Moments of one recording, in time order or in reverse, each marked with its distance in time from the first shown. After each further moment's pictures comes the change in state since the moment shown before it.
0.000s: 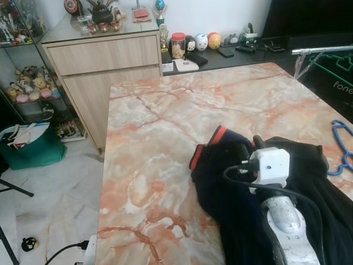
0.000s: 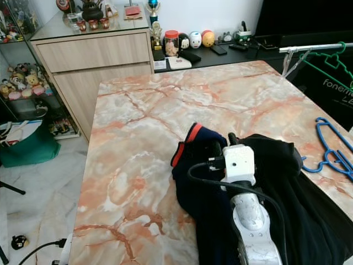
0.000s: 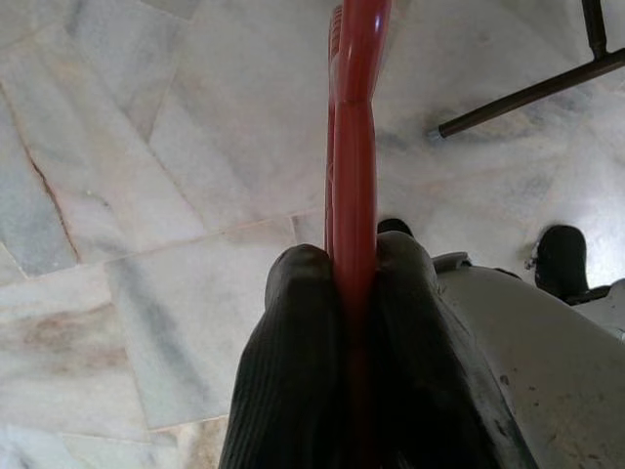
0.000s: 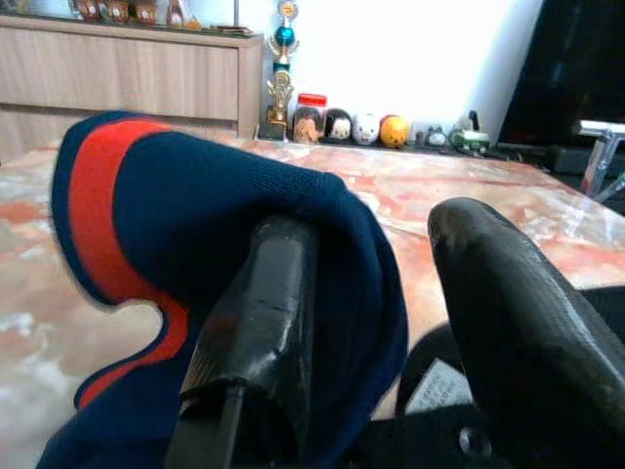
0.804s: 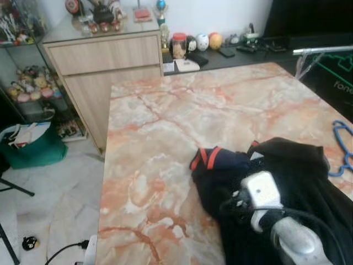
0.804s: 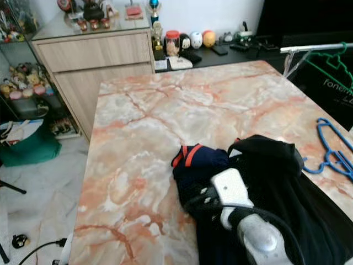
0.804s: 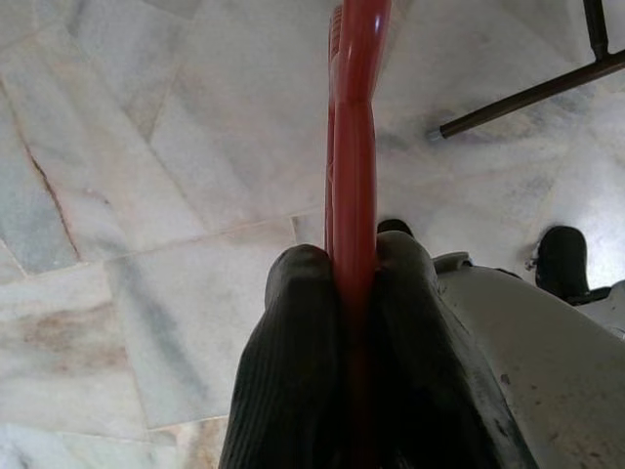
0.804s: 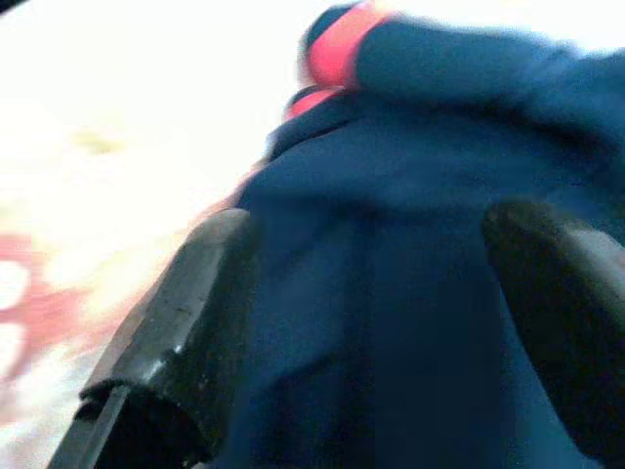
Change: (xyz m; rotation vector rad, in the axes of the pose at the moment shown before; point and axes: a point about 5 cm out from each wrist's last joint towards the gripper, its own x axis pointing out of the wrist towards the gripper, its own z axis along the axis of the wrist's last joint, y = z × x) left arm 0.000 -0.001 0.001 0.004 -0.003 -0.003; right arm -0.052 0.020 -0.018 0.084 0.405 0.405
